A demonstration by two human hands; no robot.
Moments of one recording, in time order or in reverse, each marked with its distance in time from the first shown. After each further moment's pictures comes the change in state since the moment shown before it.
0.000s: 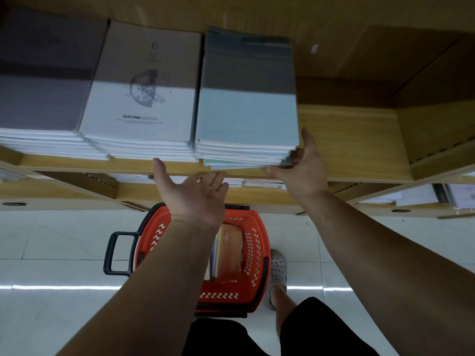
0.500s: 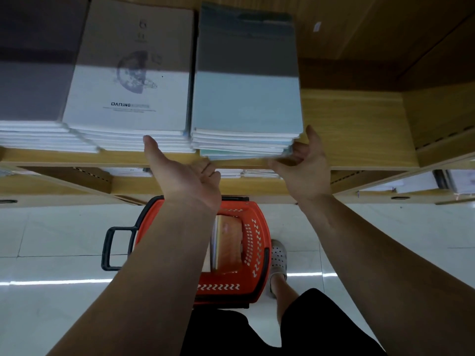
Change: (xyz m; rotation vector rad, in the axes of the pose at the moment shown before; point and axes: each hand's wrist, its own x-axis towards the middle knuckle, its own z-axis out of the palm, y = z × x) left_hand 0.017 0.015 0.014 0.068 0.158 0.025; right_hand -0.012 0.017 0.013 0.110 0.080 0.036
